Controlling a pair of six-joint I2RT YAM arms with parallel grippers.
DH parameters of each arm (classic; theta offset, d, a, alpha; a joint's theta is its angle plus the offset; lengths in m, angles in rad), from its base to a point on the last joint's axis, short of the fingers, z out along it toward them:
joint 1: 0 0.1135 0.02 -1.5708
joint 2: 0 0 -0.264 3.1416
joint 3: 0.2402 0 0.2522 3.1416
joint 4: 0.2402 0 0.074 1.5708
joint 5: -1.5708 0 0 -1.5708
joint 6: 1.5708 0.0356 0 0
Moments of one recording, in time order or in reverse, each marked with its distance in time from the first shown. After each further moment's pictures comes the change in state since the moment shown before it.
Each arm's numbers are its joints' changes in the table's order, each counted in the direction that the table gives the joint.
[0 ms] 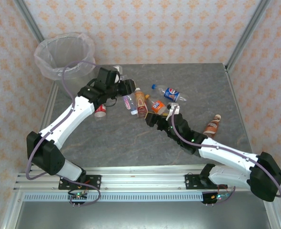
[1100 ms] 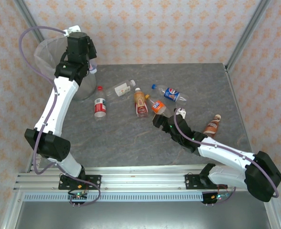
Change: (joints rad) left arm 0.294 0.157 0.483 0.012 0.541 0.320; right arm -0.077 0.026 -0.037 0.144 -0.011 0.150
